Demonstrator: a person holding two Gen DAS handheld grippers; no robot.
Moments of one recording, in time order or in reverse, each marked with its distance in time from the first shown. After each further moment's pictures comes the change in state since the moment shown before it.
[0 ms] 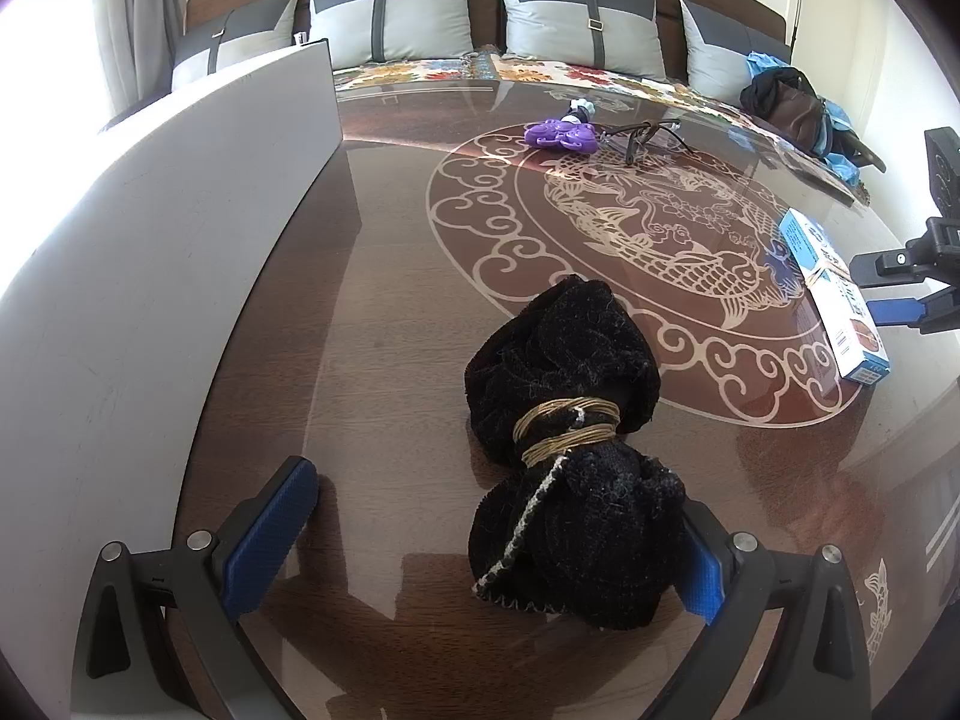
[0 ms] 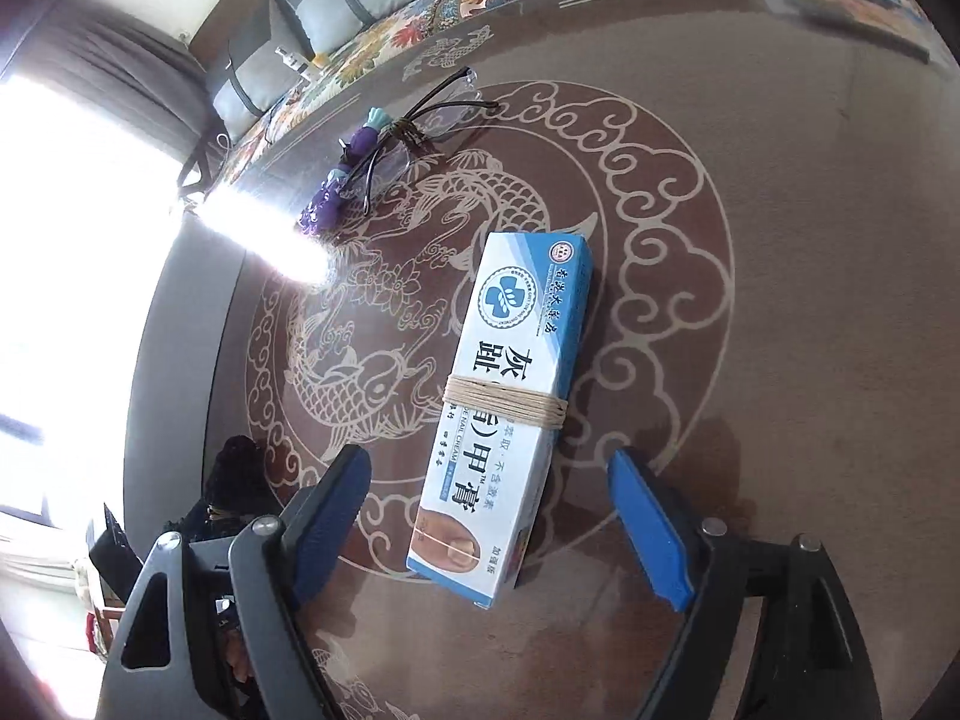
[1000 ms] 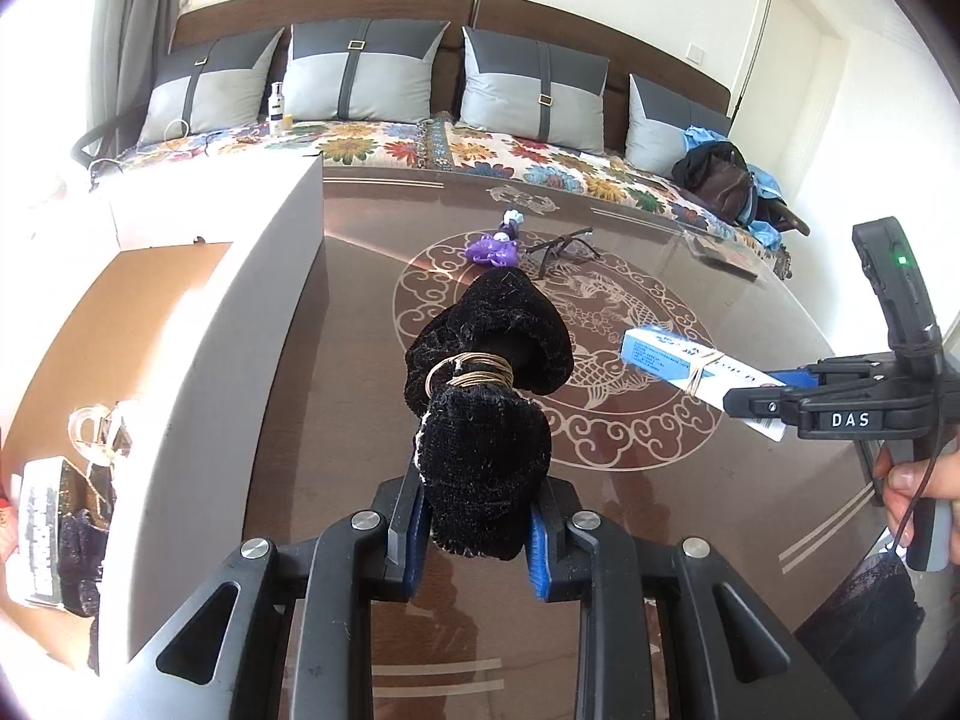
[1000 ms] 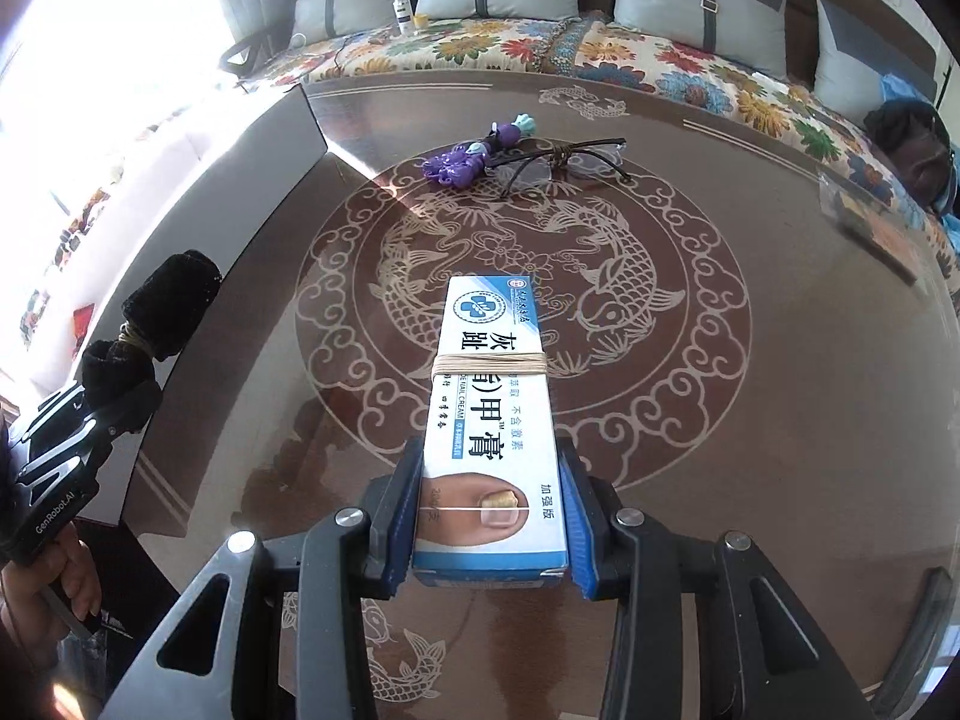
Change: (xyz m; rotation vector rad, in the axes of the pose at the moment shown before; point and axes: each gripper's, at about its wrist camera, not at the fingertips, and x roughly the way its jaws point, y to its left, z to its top) left arm -0.111 0.024 0.015 -0.040 -0.122 -0.197; right arm -0.035 0.123 -0.056 -0.392 -0.044 -0.245
